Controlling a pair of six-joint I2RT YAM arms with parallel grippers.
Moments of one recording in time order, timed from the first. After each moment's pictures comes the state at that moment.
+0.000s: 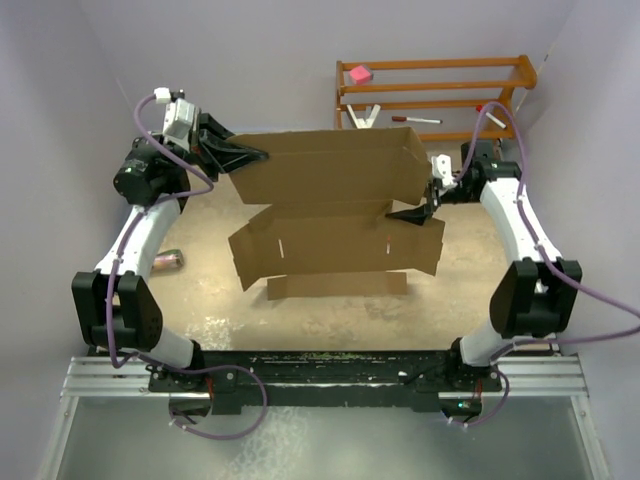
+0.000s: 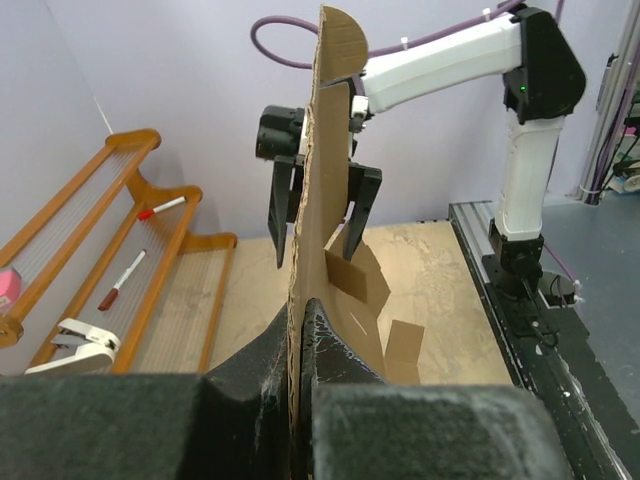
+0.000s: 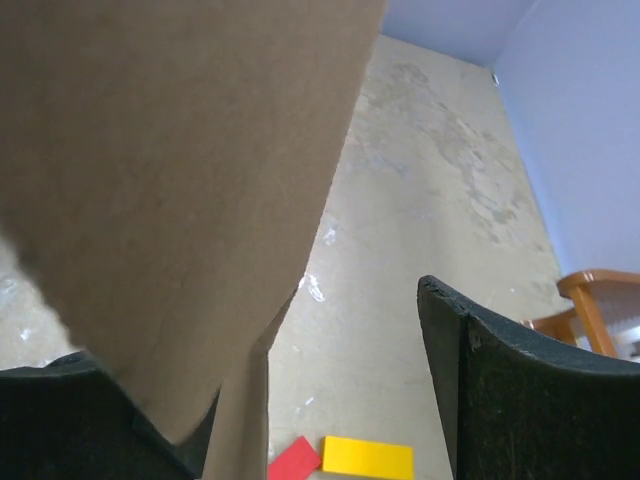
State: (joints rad) left arm -0.06 1.51 1.31 1.53 1.37 -1.17; right arm -0.01 1.54 1.36 -0.93 -1.44 -1.46
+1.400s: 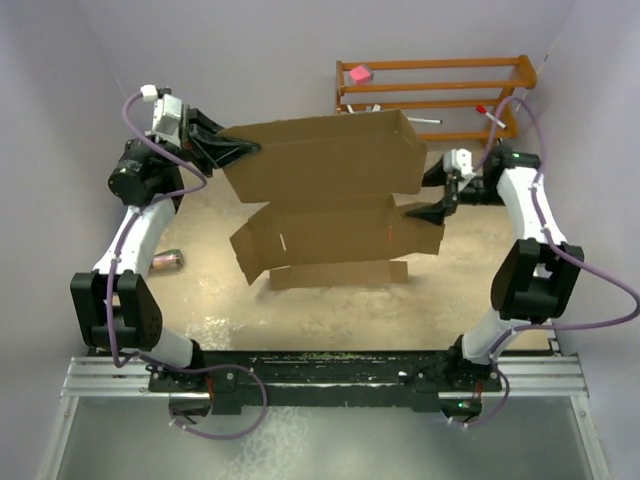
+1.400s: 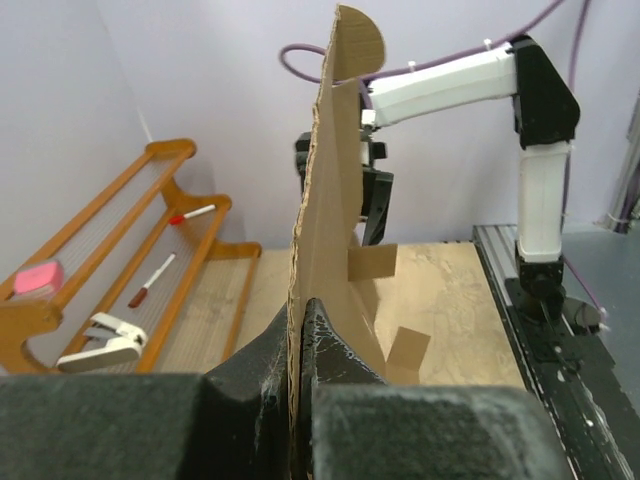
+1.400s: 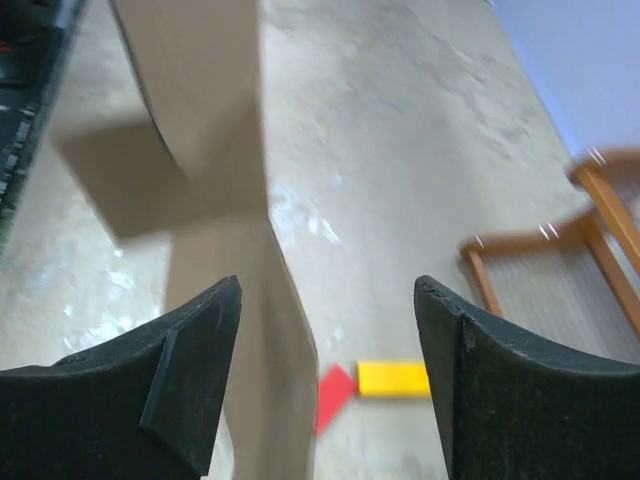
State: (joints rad) left arm -0.02 1.51 1.31 1.53 1.32 -1.17; right arm -0.11 1.70 1.51 -1.41 -1.44 -1.76
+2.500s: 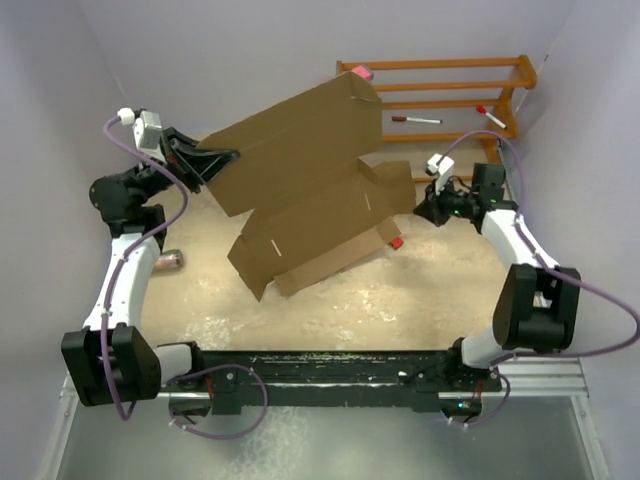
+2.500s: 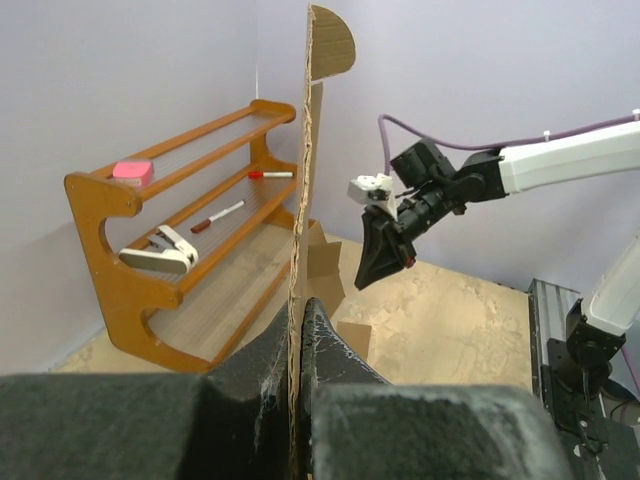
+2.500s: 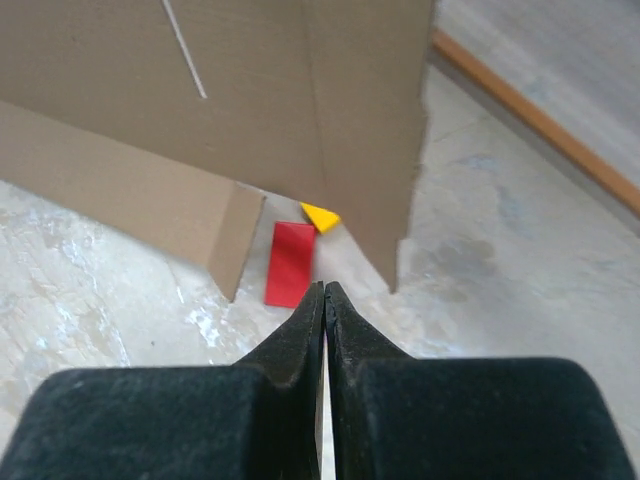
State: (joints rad) left arm 0.12 1.22 1.01 1.02 1.15 -0.83; right arm -0.13 1.47 1.03 -0.36 -0.81 -0.60
